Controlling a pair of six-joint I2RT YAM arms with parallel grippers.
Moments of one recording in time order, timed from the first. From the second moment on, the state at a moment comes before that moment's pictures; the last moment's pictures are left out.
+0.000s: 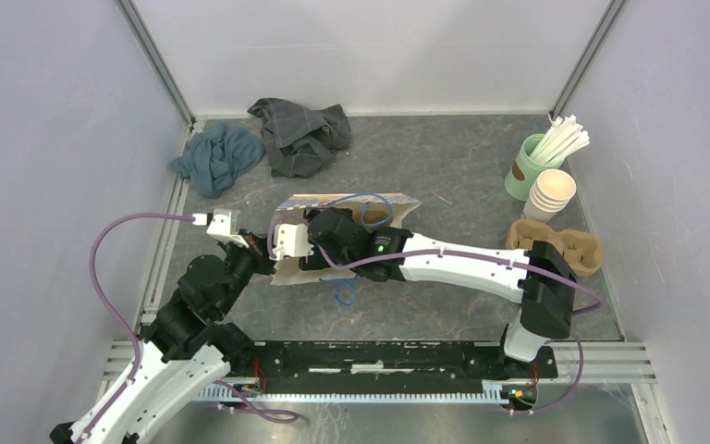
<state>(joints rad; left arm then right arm) -0.68 0.33 0.59 -0.40 -0.30 -0.43 1.20 1.69 1.40 -0.35 0.38 -0.63</state>
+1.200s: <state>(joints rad) -0.68 0.32 0.59 -0.41 -0.31 -0.43 1.16 1.75 1.37 -0.33 0.29 -0.69</state>
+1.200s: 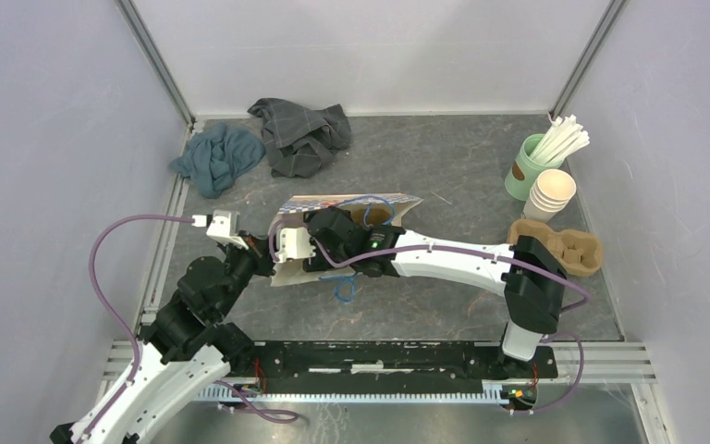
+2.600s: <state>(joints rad) -0.66 0.67 1.13 -1.07 -0.66 -0.56 1.13 2.02 1.87 -0.67 0.00 -0.44</state>
